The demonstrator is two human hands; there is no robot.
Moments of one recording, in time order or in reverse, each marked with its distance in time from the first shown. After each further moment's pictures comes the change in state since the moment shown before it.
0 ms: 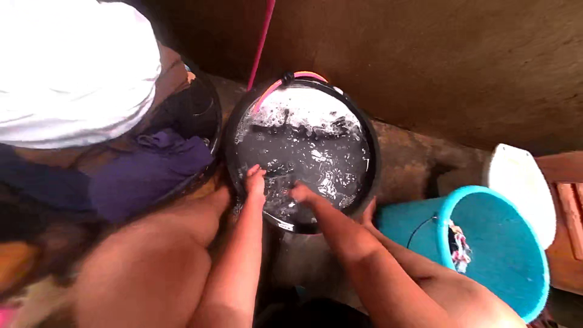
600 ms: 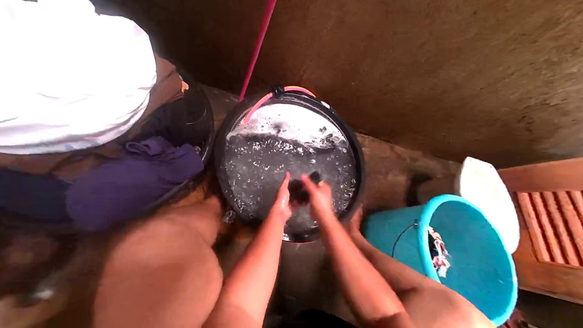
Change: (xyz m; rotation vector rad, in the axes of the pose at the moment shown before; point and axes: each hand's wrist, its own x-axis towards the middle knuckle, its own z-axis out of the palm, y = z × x) left_hand -0.049 -0.008 0.078 -0.372 -0.451 -0.339; right_hand -0.098 -0.023 -0.030 0.672 0.566 -0.298
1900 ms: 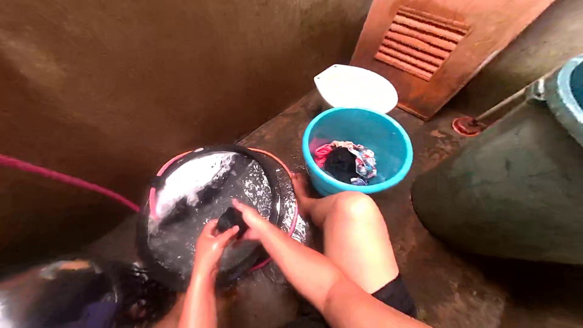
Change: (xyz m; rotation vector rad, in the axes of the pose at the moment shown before) left_hand -0.130 -0.006 0.068 1.095 -0.152 0.498; right_hand -0.047 -0.005 -0.078 0.816 -0.177 0.436
